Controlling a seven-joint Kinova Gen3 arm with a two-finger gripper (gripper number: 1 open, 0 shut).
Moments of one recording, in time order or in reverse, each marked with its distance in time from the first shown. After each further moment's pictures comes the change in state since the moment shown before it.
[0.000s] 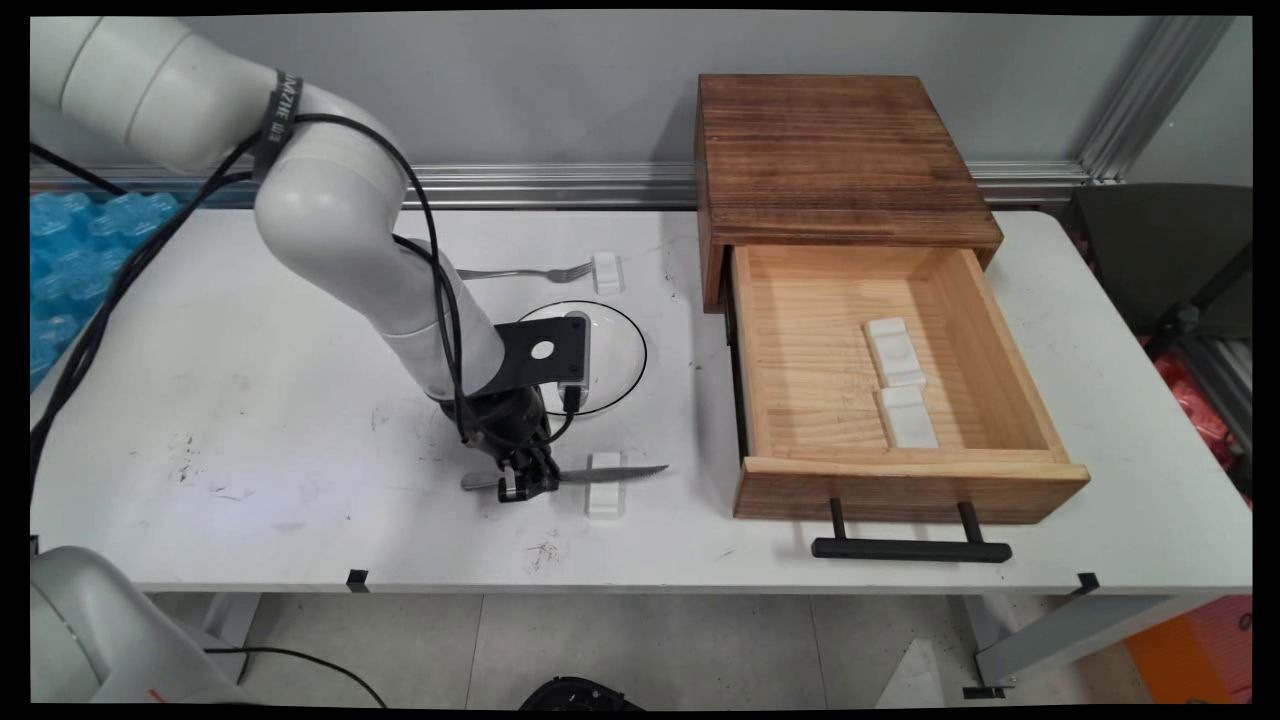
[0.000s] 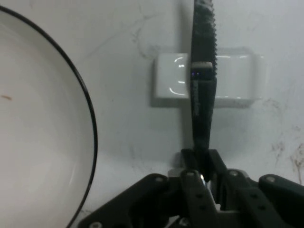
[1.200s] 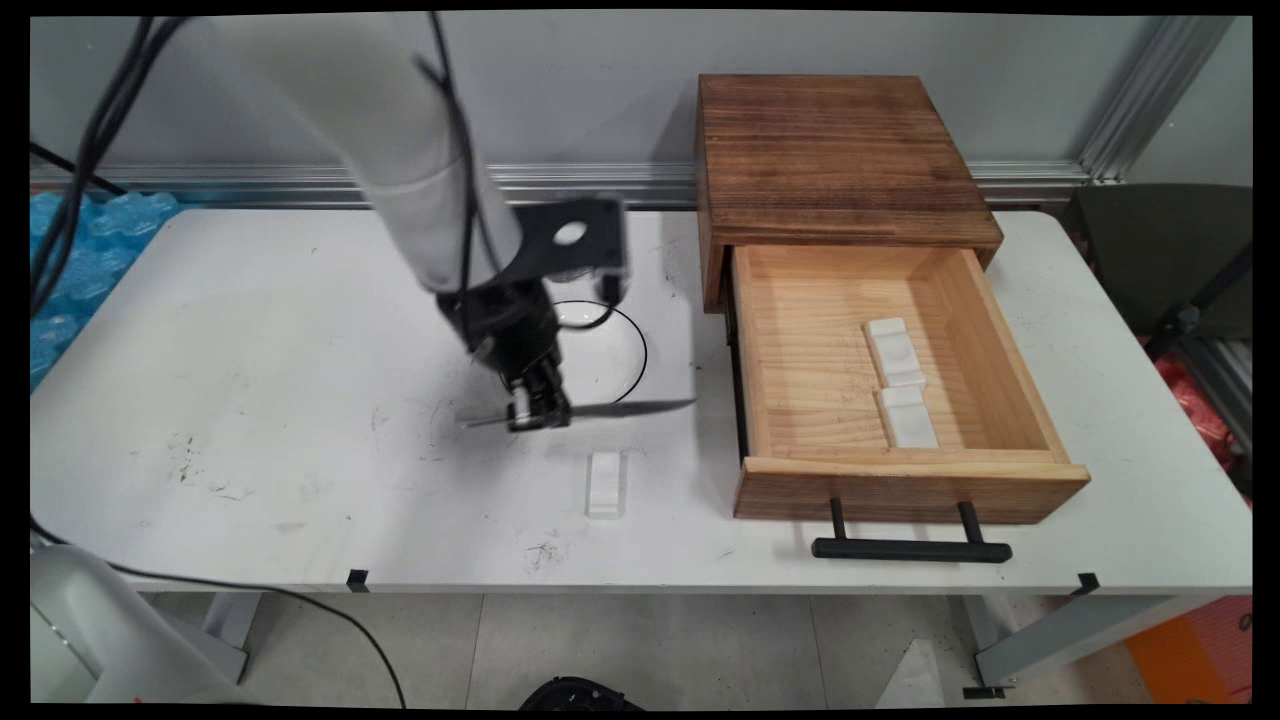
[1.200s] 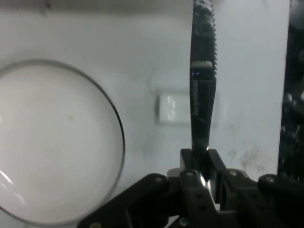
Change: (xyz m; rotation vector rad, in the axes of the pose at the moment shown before) arm 0.074 0.007 -0.126 0.028 -0.038 -0.015
